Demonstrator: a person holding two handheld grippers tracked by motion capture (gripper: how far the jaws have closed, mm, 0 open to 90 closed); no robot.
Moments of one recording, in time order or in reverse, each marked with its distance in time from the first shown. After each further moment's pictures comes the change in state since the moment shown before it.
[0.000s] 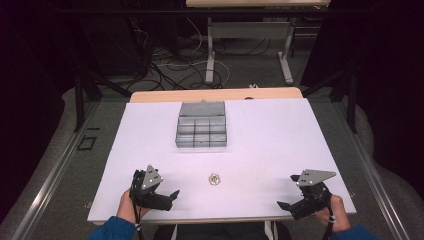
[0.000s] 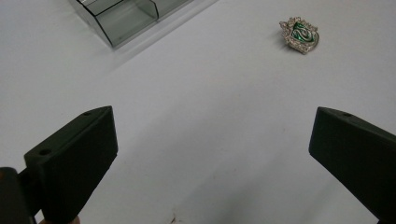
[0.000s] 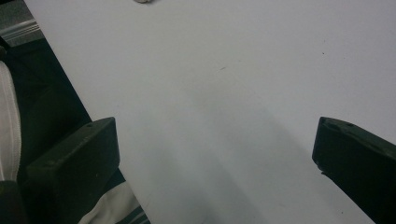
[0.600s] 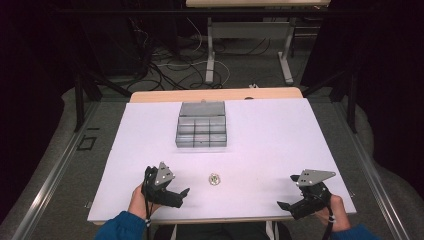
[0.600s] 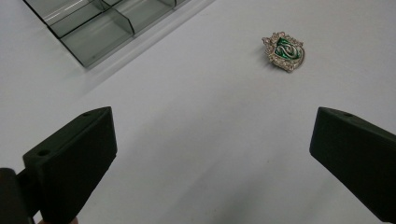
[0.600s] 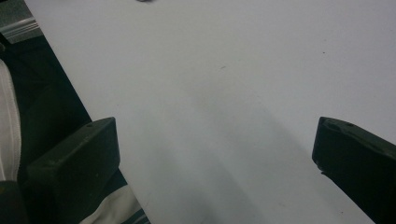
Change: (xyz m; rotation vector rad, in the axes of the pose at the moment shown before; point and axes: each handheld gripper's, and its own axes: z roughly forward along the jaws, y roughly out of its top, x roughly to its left) left arm -0.011 0.017 0.020 0.010 -0.038 0.030; right arm 0.000 0.000 0.000 0.008 -0.001 0.000
